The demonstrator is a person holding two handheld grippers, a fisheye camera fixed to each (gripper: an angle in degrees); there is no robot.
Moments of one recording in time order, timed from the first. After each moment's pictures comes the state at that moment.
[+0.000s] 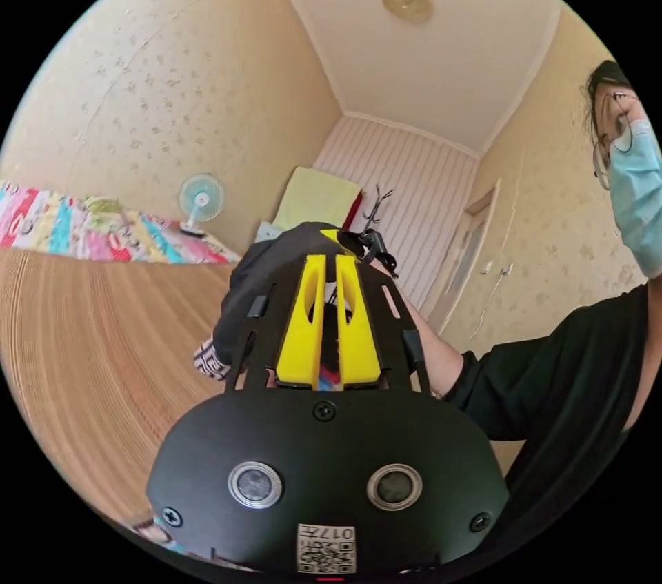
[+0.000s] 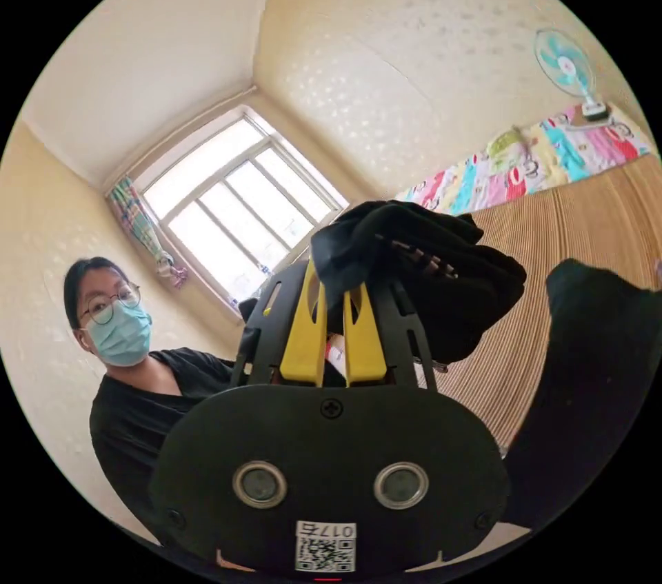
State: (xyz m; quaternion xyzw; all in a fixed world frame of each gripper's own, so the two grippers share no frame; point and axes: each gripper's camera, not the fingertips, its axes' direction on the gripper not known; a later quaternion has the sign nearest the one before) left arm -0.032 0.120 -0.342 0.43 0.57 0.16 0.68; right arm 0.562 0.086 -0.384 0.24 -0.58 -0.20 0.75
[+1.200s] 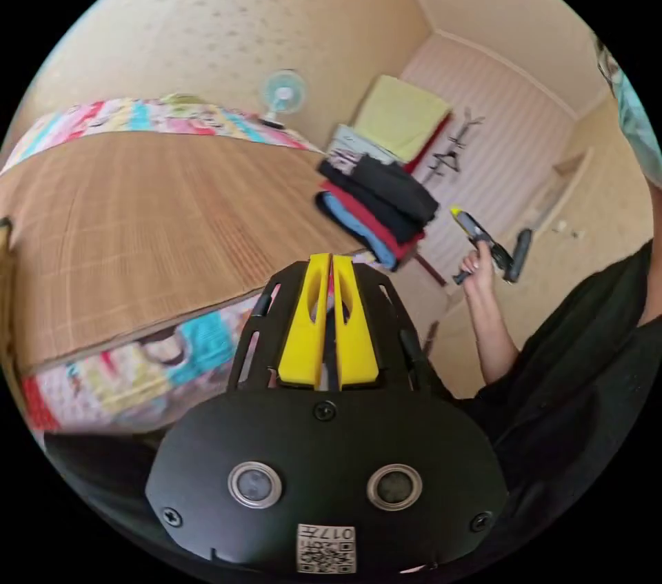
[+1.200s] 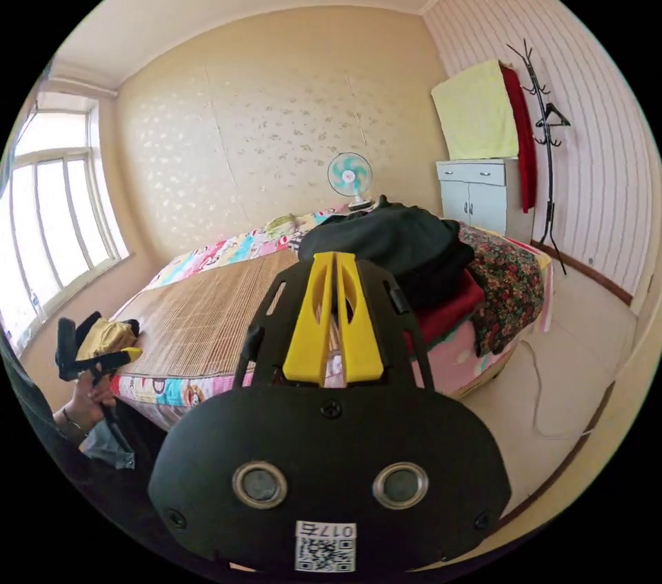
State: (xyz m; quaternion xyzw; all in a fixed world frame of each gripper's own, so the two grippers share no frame) left arm -0.109 0.200 -0.214 0.24 0.39 0.02 0.89; right arm 0.386 0.414 -0.262 0.43 -0.18 -0.02 0.89
